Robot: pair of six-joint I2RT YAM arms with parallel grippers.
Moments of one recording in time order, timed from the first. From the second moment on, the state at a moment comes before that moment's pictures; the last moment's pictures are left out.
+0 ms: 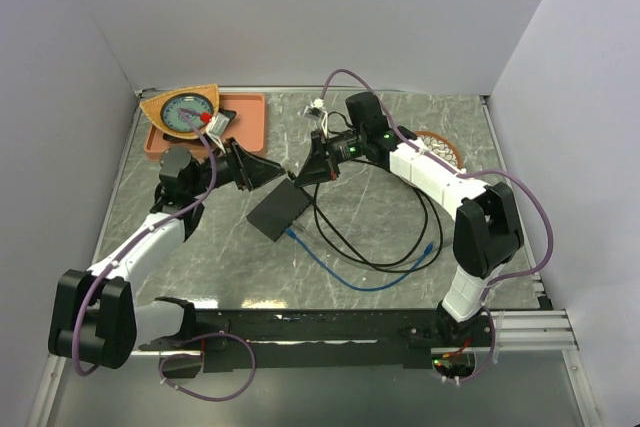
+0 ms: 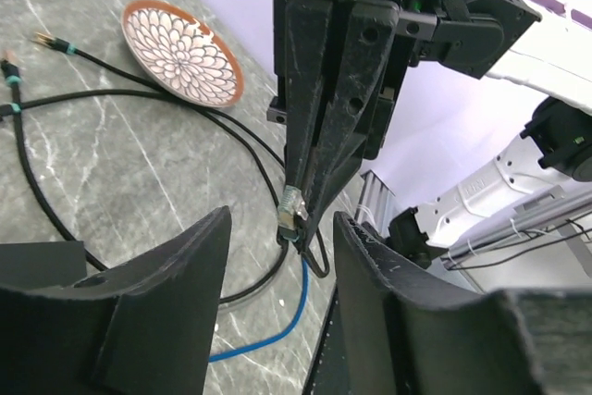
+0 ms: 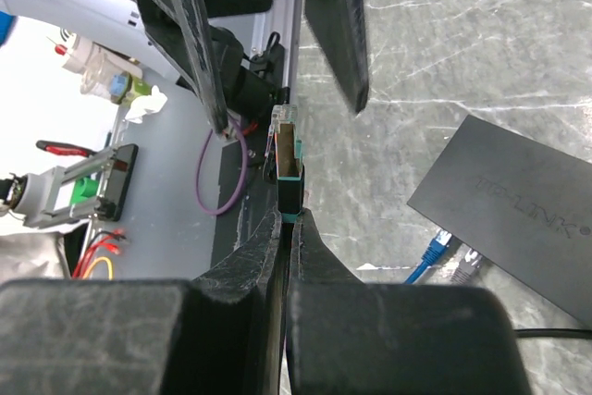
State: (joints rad) left arm -0.22 1.19 0.66 0.64 0.91 -0.79; right arm 0.53 1.74 1.44 -0.30 -1.19 0.06
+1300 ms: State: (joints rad) left arm -0.27 1.26 0.76 0.31 0.65 -0.81; right arm 0.66 1.65 1.49 -0.39 -0.60 -0.01
